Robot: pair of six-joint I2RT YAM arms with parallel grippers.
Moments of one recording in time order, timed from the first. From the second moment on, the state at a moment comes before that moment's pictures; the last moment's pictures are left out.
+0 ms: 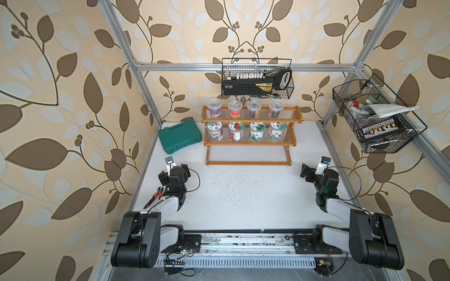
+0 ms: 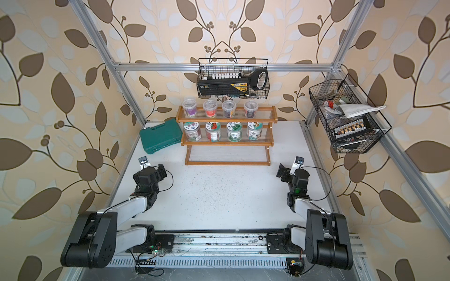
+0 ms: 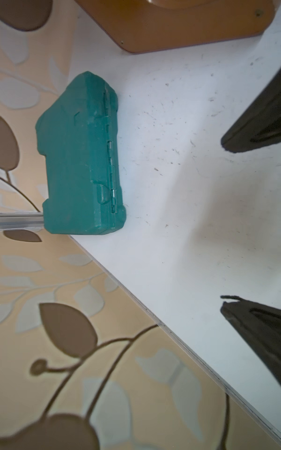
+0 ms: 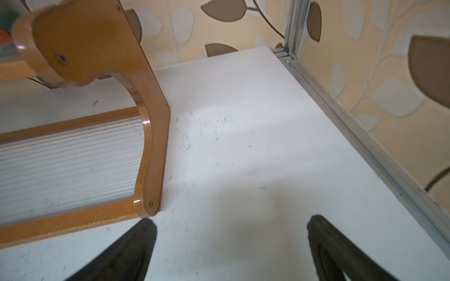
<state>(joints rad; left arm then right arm) -0.07 1.23 0.26 0.52 -0.47 -0.16 -0.19 1.23 0.24 0.63 0.00 0.12</state>
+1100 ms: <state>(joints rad) -0.01 1.49 0.33 0.71 -0.27 -0.09 -0.09 1.54 0.32 0.90 -0.15 0.06</state>
